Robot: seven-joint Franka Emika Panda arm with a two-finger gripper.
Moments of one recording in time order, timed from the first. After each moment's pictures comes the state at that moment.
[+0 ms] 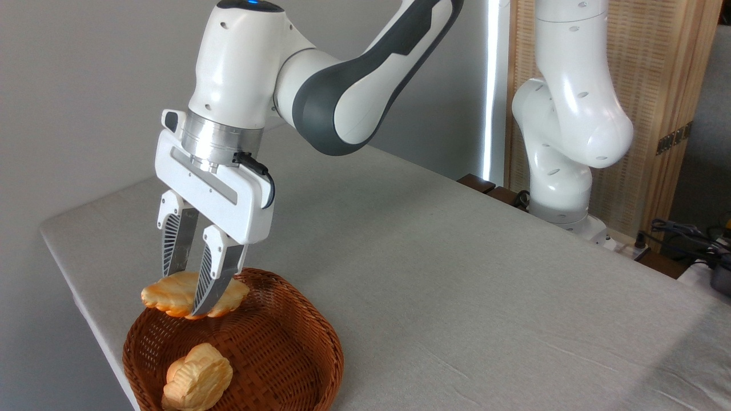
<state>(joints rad) -0.33 0.10 0.20 -1.95 -0.10 2.53 0.56</state>
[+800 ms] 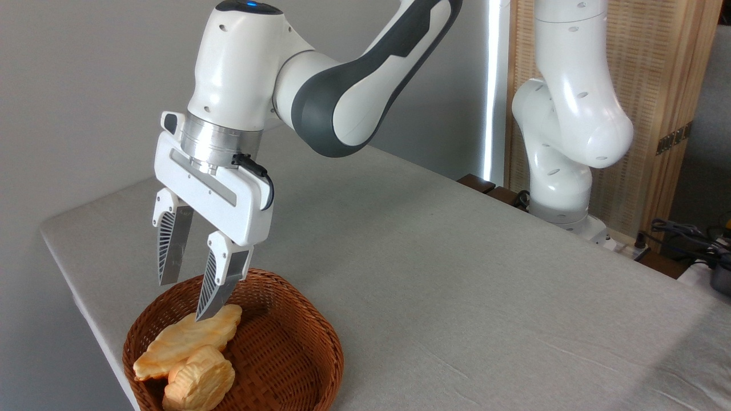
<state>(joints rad) -0.33 0.10 0.20 -1.94 -0.10 2.53 0.56</state>
